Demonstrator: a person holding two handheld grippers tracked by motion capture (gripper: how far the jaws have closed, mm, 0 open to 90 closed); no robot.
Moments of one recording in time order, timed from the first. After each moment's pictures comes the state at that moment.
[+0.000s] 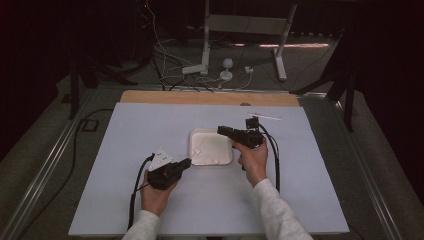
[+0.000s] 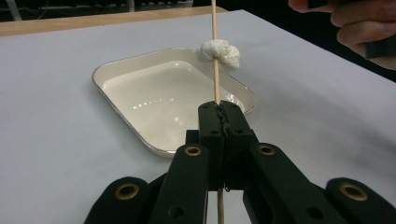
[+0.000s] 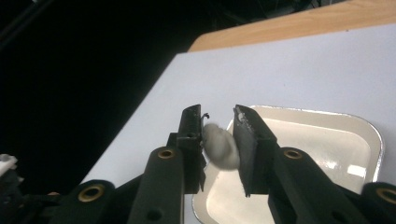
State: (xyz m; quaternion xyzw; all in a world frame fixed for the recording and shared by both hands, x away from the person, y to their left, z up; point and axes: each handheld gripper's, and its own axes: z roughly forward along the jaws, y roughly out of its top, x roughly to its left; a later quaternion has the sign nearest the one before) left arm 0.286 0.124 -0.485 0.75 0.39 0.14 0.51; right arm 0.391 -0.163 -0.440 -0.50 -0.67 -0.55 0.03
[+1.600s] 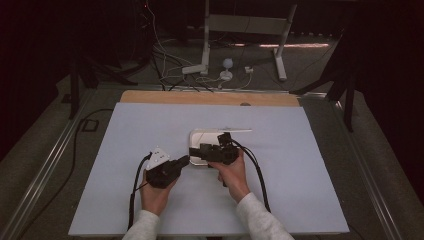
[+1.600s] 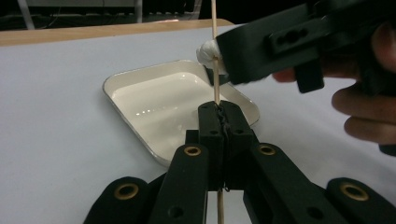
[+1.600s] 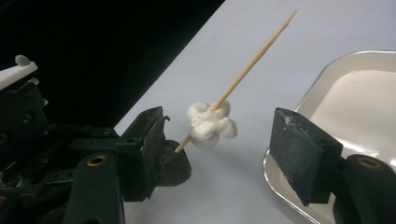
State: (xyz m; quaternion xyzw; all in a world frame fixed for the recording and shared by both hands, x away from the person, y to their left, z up) left arm 0.286 0.126 -0.481 0.73 0.40 0.15 0.53; right arm 0.358 -0.096 -0.463 -0.43 -0.73 -0.53 0.08
